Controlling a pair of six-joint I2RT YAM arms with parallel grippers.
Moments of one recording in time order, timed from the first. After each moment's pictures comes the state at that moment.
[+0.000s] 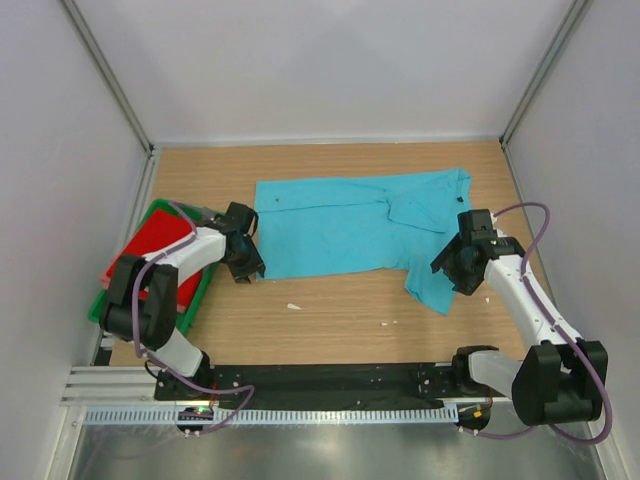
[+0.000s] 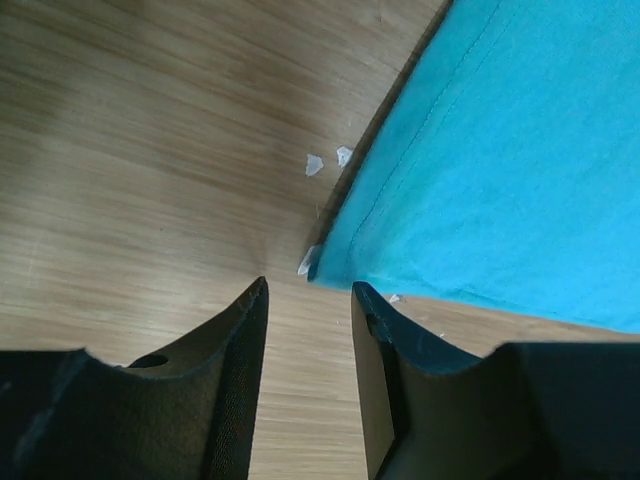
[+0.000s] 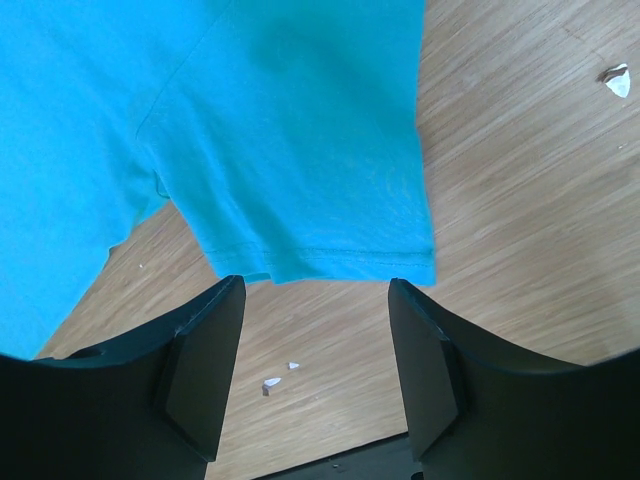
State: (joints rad) left arm -0.31 1.58 0.91 -0.62 -0.02 -0.79; right arm 0.05 1.13 0.80 -0.84 0.10 0.79
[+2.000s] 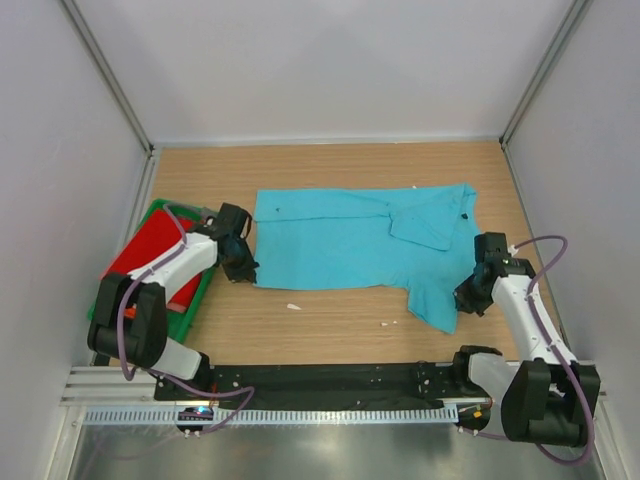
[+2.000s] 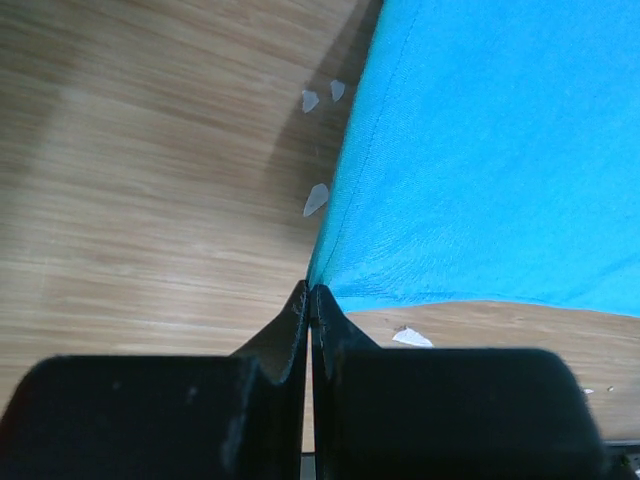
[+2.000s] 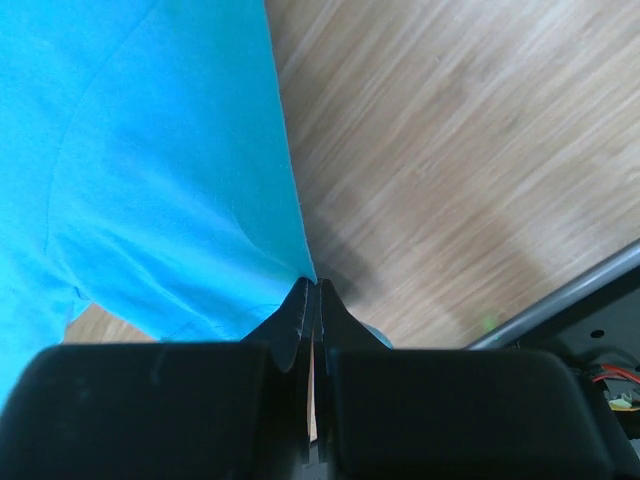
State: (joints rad) left arm -0.30 1.48 0.89 -0.66 0.03 -0.72; right arm -0.11 1.03 0.65 -0.93 0.13 0.82
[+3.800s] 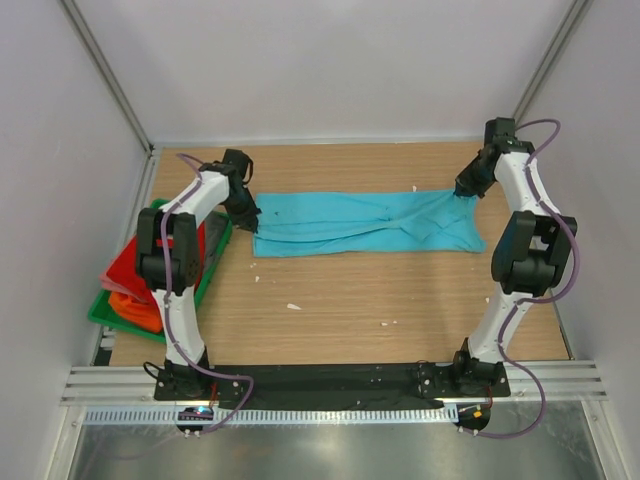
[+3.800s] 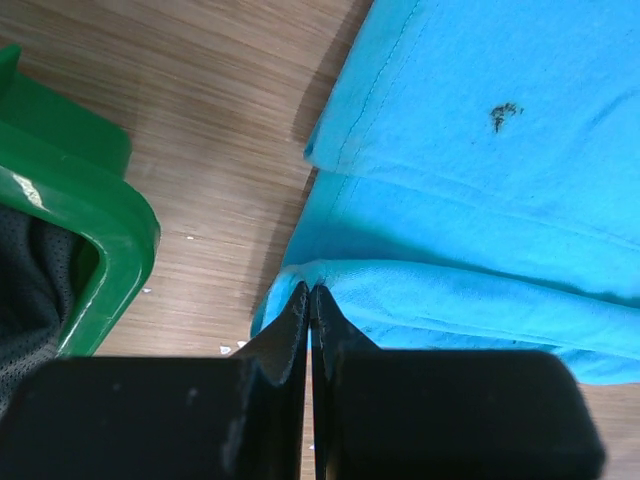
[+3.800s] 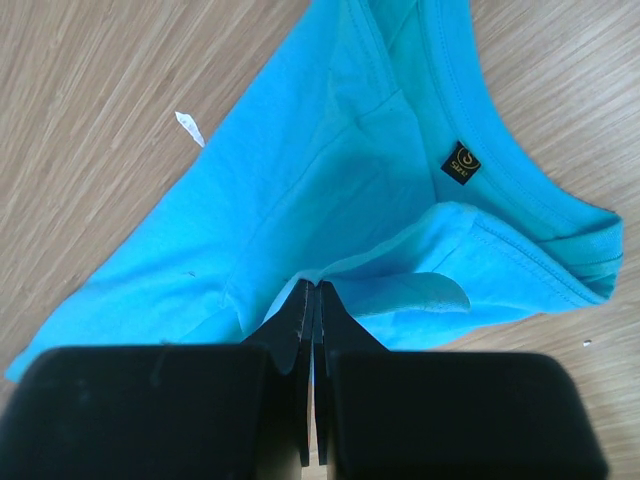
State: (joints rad) left arm -0.19 2.01 1.57 -0.85 0.04 -0.62; right arm -0.16 1.92 1.70 -0.85 -0.03 0.65
